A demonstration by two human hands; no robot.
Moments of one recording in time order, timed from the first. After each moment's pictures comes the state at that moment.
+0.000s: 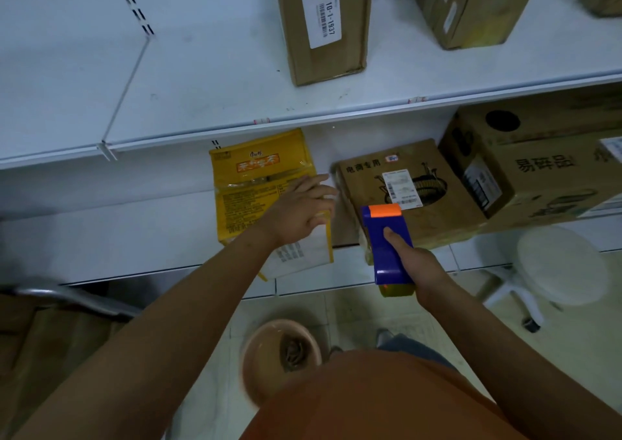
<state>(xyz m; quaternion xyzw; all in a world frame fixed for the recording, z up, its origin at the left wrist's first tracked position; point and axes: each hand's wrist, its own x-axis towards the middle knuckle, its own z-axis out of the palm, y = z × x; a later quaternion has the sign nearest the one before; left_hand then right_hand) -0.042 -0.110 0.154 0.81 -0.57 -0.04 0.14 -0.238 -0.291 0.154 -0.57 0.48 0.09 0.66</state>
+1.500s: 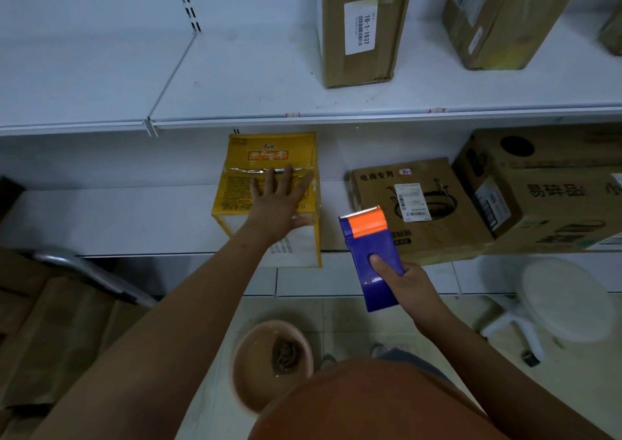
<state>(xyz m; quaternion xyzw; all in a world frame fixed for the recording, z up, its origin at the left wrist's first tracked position) -0.057 -0.064 0.163 0.95 -0.31 -0.04 -0.05 -0.274 -0.251 0.178 -0.69 0.31 0.06 0.65</state>
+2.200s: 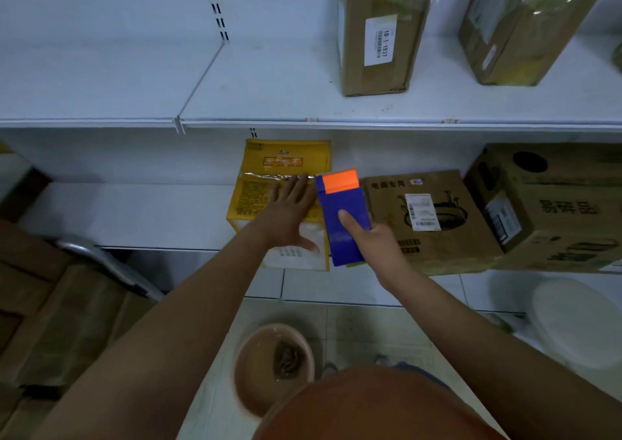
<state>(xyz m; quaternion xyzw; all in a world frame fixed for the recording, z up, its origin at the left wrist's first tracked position) -0.066 -0.046 0.169 0.92 -0.37 -0.10 0.01 -0.203 -0.214 0.214 -0.69 0.25 0.03 0.68</state>
